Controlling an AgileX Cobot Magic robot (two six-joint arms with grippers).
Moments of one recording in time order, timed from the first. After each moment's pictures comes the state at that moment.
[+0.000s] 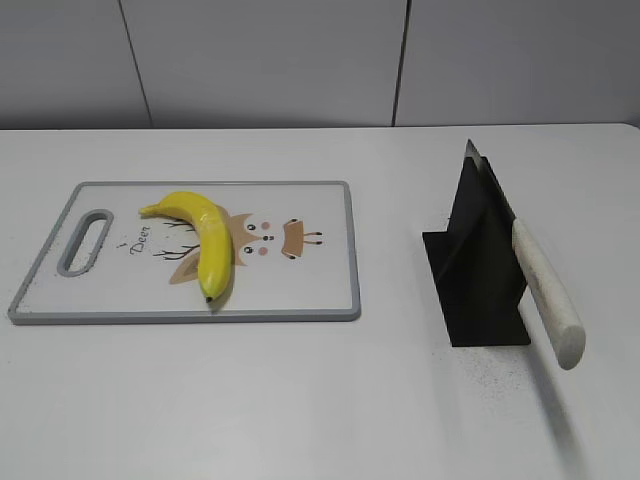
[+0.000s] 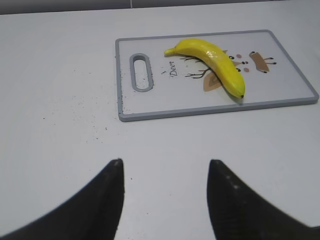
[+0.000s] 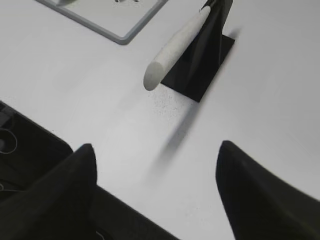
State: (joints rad) left arm -0.01 -0.01 -0.47 -0.18 1.08 0.24; right arm 0.44 0.17 -0.51 0.07 1.04 -0.12
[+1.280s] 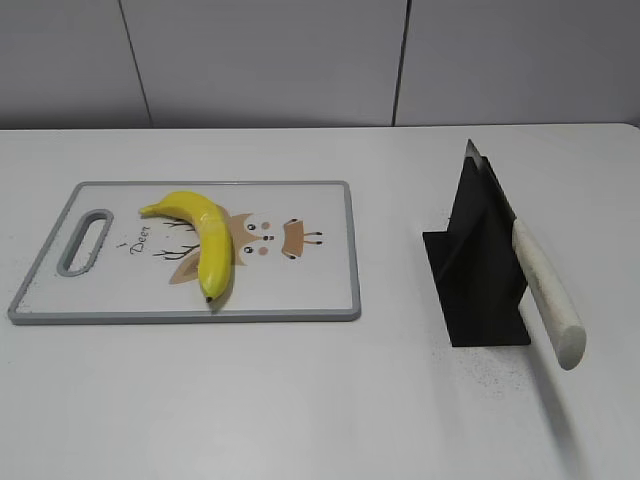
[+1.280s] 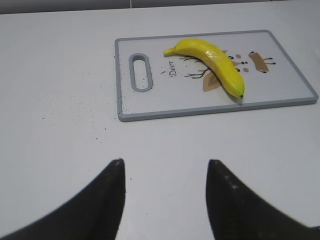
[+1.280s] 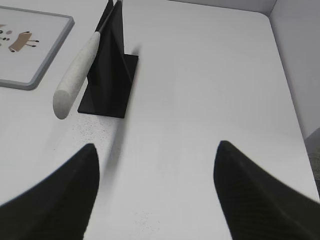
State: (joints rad) left arm -0.01 -0.01 -0.47 -0.19 1.08 0.24; right arm 0.04 -0.01 -0.50 0.07 1.04 -0.12
